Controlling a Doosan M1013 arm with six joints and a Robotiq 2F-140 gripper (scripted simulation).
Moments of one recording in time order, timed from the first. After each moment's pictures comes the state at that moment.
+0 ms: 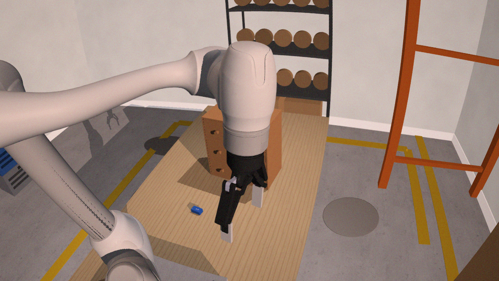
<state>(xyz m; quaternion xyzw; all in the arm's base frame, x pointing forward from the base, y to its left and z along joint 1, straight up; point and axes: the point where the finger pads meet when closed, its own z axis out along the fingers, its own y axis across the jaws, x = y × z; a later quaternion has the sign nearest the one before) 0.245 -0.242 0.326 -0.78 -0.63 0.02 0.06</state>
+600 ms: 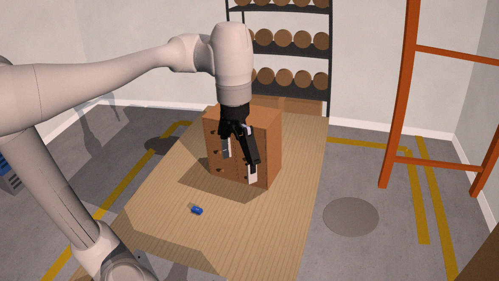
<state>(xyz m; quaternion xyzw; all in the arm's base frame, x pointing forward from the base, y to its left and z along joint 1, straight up) 0.436 -0.170 0.331 -0.36 -0.93 0.01 0.03</state>
